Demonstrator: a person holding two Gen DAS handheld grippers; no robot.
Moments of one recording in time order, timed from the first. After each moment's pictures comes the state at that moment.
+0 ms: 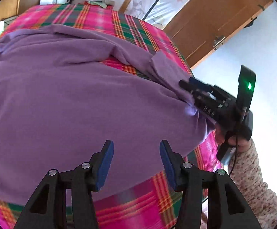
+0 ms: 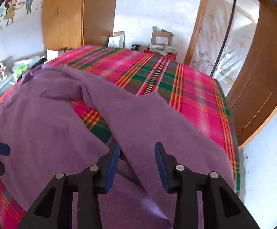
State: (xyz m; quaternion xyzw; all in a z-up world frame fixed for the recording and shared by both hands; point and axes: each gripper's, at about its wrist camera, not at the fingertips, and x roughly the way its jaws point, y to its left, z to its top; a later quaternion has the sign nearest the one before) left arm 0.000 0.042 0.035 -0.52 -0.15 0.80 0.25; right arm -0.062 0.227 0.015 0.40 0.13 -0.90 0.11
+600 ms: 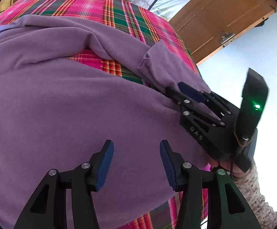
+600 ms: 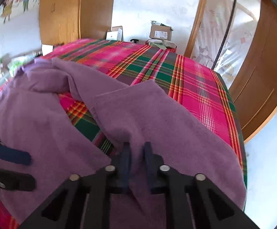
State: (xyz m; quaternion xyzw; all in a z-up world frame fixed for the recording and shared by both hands) left arm -0.049 0.103 0.005 -0.55 -0.15 0.79 0.24; right arm -0.080 0.245 0.000 0.41 0.09 -0.90 0.11
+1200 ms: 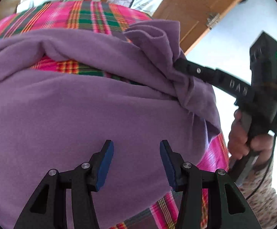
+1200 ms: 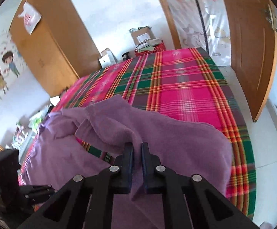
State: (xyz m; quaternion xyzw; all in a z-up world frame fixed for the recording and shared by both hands) left arm -0.025 0.166 0.009 -0.53 -0.07 0.80 0.28; right arm -0.066 0.339 0.027 0.40 -0.14 -0.90 0.13
